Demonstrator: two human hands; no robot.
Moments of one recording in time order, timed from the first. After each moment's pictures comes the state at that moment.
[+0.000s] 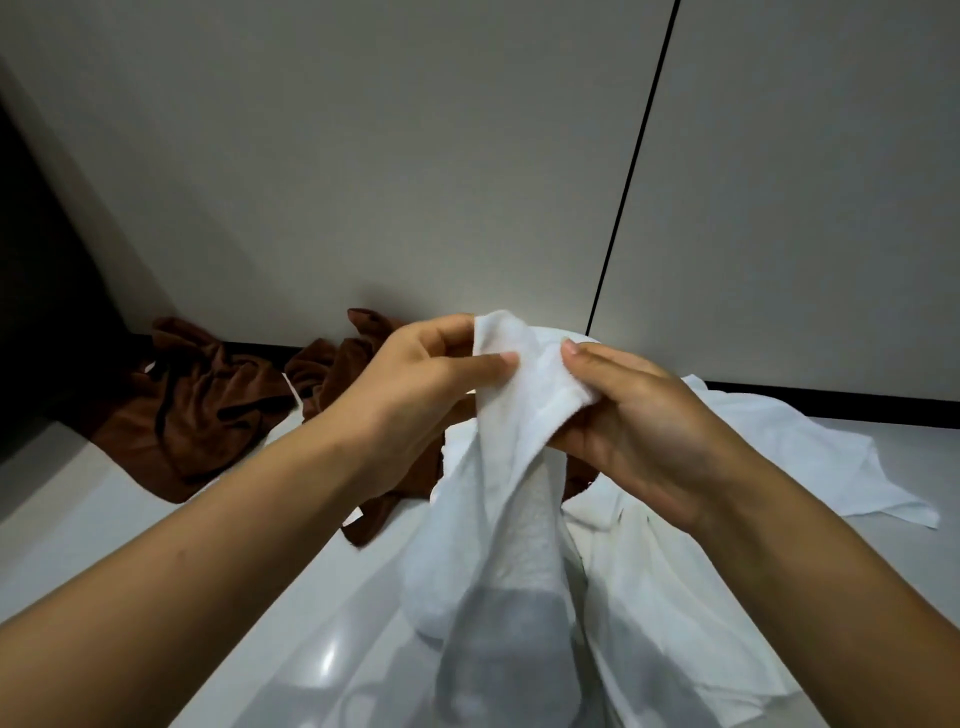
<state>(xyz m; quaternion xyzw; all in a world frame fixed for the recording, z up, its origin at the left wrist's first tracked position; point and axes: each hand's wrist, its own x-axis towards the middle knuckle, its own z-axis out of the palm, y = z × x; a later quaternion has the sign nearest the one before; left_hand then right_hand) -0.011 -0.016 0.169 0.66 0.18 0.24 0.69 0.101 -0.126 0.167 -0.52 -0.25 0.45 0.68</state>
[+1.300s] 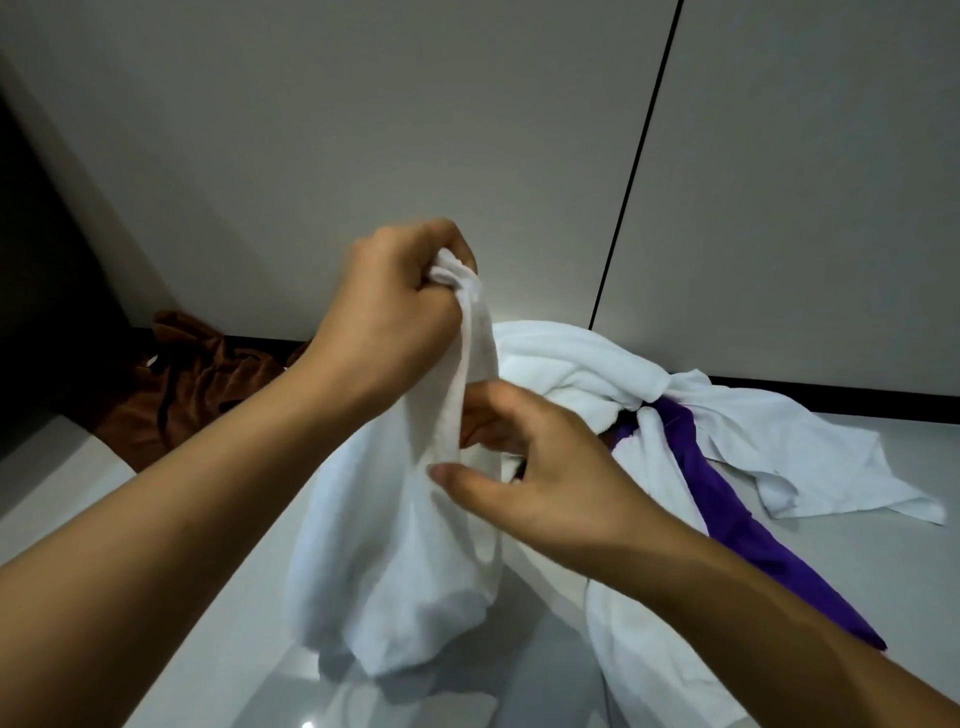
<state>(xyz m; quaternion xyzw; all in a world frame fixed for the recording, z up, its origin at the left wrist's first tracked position) -0.007 0.009 0.191 0.83 0.18 0.43 0.30 0.060 -0.118 0.143 -0.67 -0.55 0.21 0.45</state>
